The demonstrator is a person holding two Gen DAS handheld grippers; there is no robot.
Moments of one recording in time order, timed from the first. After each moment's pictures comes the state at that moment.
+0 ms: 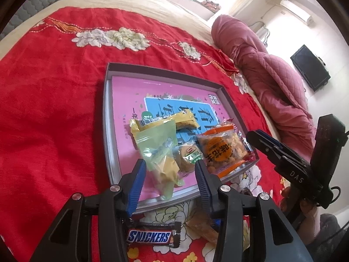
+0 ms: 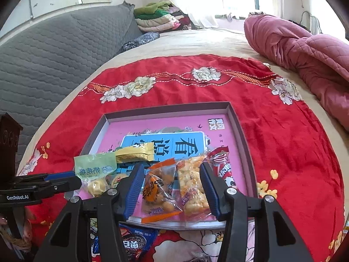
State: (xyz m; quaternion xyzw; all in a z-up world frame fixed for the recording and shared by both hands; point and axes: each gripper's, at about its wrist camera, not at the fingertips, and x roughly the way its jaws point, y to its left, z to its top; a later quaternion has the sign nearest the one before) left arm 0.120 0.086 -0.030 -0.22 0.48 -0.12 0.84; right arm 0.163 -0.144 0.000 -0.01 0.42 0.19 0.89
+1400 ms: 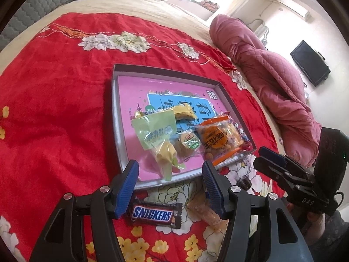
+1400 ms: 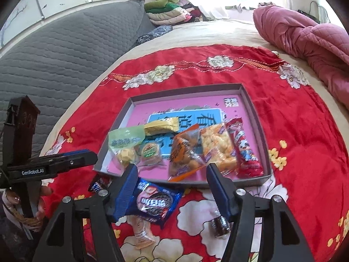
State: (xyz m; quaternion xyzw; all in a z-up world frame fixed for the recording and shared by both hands) left arm 0.093 0.088 -0.016 -0.20 0.48 -0.12 0.85; right arm 0.112 -0.148 0.006 0.01 0.44 0.24 0.86
